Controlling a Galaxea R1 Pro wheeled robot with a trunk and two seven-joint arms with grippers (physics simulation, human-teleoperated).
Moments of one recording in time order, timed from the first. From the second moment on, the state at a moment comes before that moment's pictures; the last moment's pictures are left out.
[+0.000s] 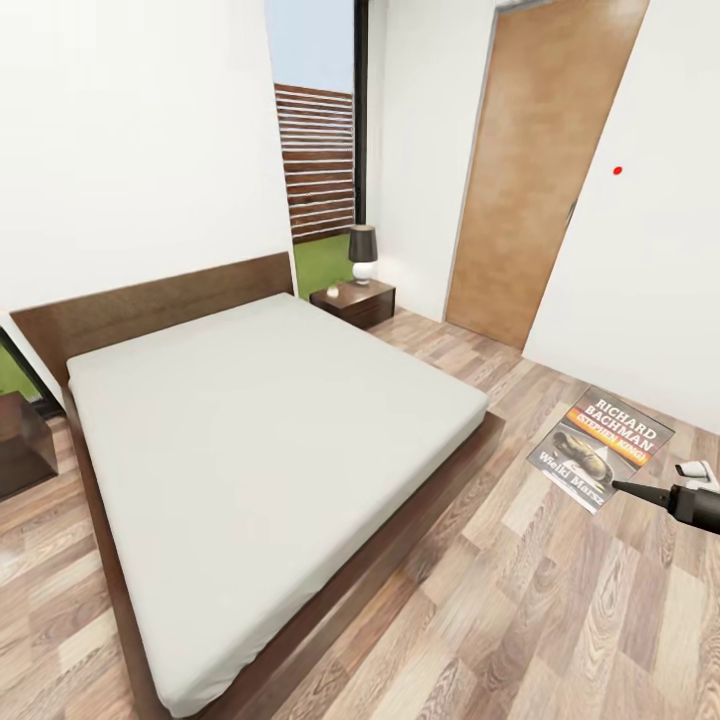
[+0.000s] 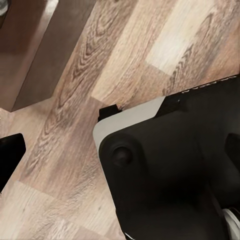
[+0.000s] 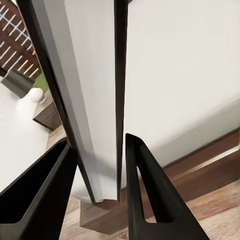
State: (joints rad) left arm -0.27 -0.02 -0.04 -0.13 -0.26 -0.06 -0.03; right arm -0.79 -0.70 -0.31 -0.47 -0.09 0.42 1.57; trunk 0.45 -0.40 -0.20
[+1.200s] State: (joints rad) left arm -0.27 -0.01 -0.05 -0.13 -0.26 -0.07 -0.03; right arm -0.78 -0.70 -0.31 -0.47 -0.09 0.41 1.57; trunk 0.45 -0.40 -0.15
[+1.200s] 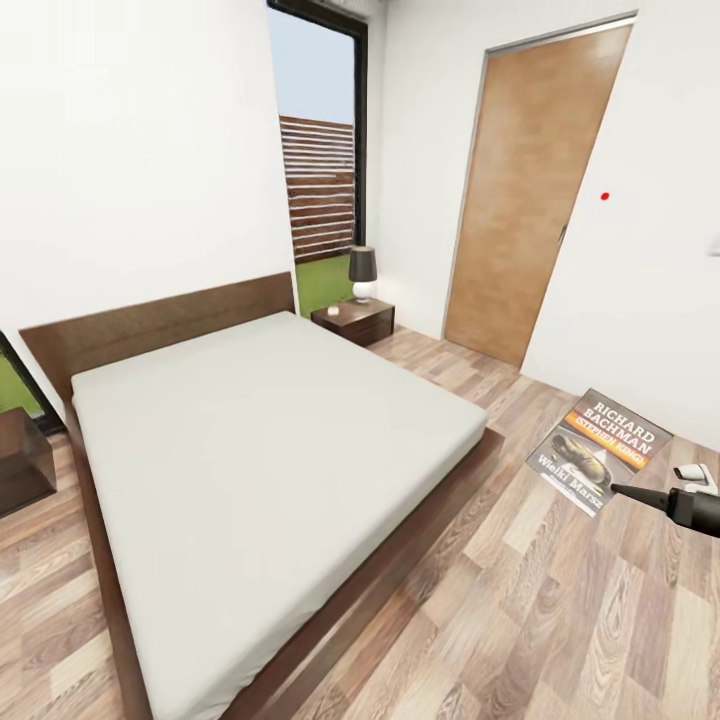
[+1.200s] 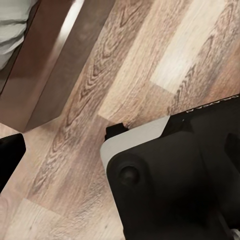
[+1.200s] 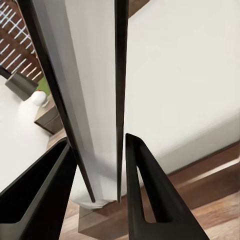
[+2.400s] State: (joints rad) left arm -0.27 -0.01 -0.05 -0.13 -0.26 -0.07 -0.03; right arm -0.78 -0.69 -0.31 -0.47 -0.09 0.41 1.57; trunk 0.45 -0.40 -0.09
